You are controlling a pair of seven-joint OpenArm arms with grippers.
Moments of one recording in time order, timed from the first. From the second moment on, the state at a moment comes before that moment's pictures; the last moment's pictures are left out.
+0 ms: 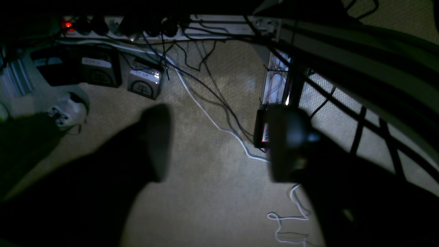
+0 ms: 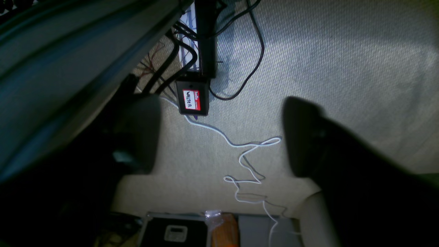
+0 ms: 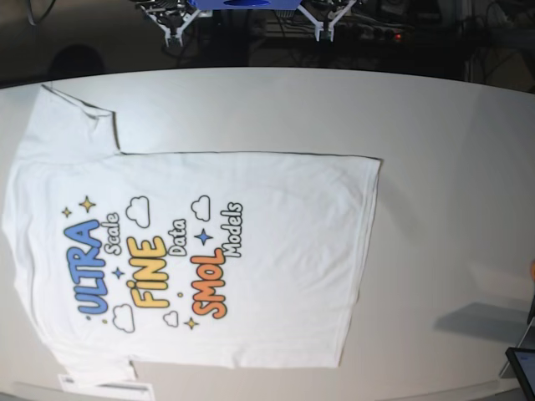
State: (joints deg) left arm 12.5 0.2 -7.5 15.4 5.5 -0.2 -4.3; right arm -5.7 -2.5 1.3 6.2 -1.3 1.6 -1.6
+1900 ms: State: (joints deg) left arm 56.7 -7.9 -17.2 87.4 -7.9 -4.7 -3.6; right arm -47.7 -0.2 29.1 83.1 1.4 11.0 -14.5
